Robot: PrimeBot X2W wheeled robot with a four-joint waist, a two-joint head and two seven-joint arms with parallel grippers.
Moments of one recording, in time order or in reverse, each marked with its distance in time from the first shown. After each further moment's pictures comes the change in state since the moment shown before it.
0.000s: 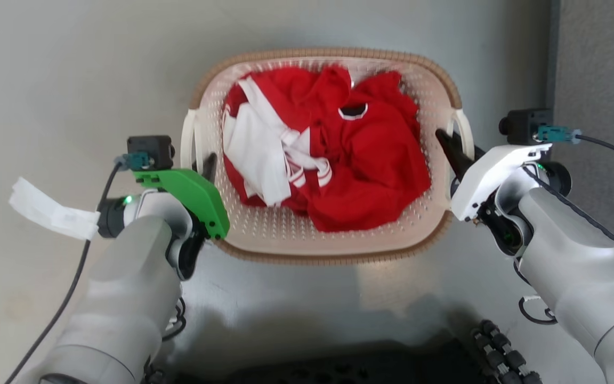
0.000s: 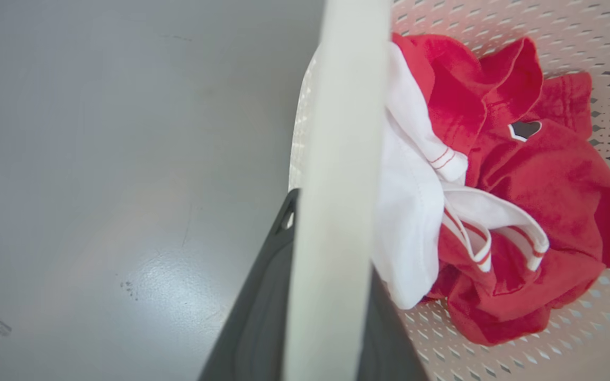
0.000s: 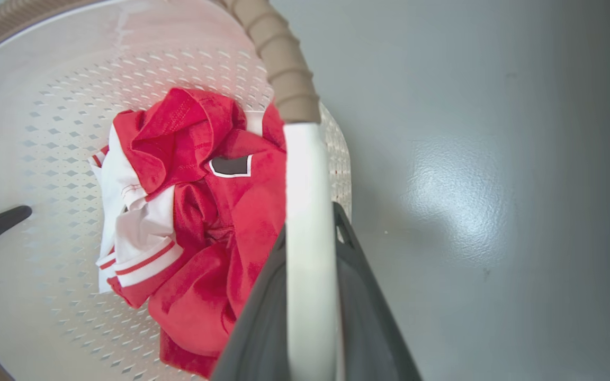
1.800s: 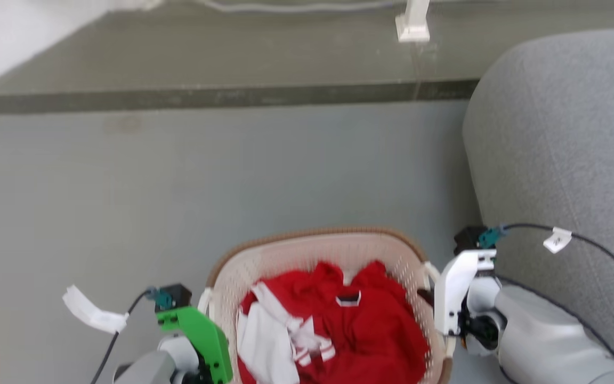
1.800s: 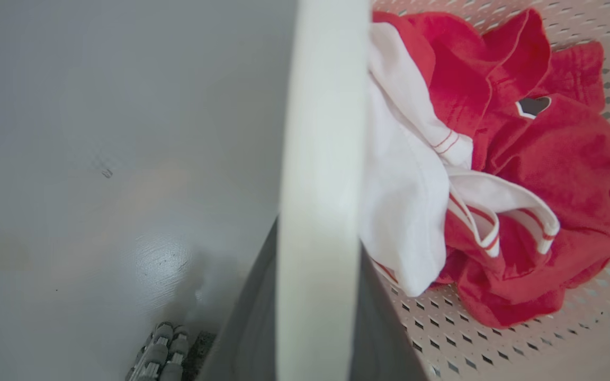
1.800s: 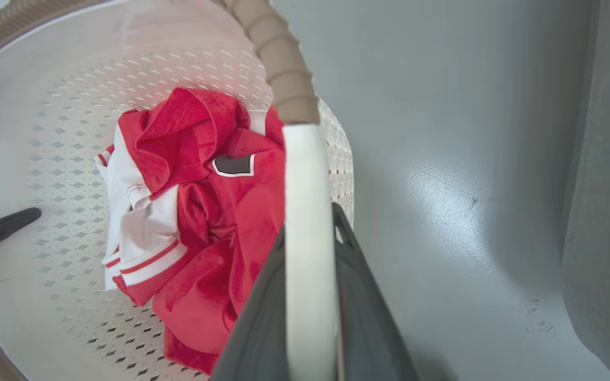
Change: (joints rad) left arm 0.307 -0.002 -0.155 0.108 -0.239 -0.039 0.304; right arm 0.162 0.091 0.212 0.198 0.193 0.000 0.354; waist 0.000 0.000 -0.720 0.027
